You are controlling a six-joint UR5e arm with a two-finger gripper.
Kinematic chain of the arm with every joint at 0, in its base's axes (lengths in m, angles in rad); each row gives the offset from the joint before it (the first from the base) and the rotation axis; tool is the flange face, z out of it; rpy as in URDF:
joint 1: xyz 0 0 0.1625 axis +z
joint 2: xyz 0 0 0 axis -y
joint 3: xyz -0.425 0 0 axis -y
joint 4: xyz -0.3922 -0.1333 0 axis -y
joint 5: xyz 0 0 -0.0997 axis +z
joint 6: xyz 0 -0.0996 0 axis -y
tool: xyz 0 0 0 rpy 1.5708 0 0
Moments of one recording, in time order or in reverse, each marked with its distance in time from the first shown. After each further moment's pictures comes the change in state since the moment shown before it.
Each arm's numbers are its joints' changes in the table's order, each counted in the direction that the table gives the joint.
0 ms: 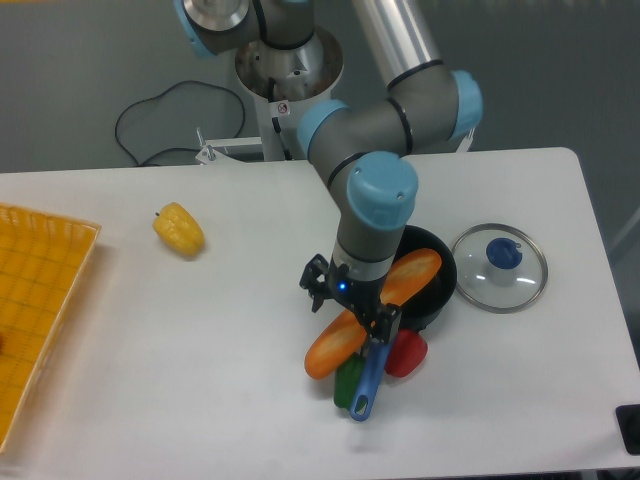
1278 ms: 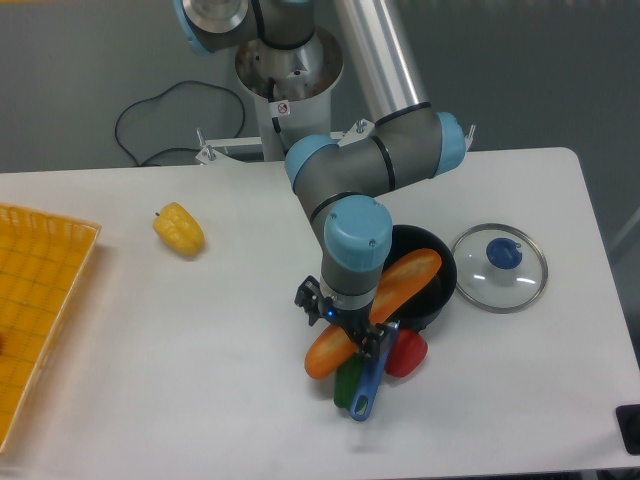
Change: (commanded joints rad) arm -0.035 -0.064 0.023 0.000 -0.074 -0.032
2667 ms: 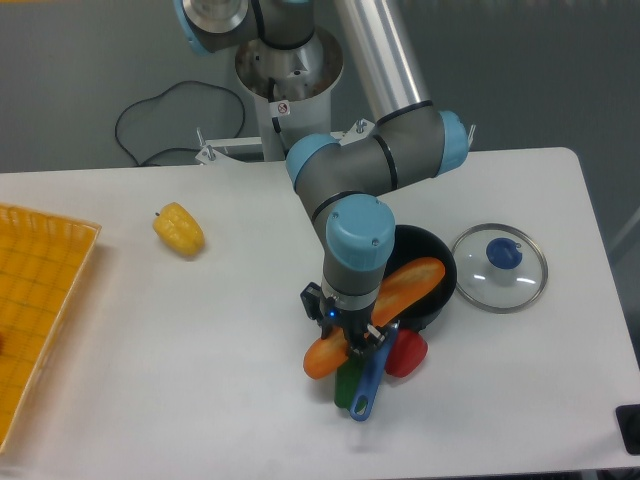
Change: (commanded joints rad) arm 0.014 0.024 0.020 -0.017 0.040 0.011
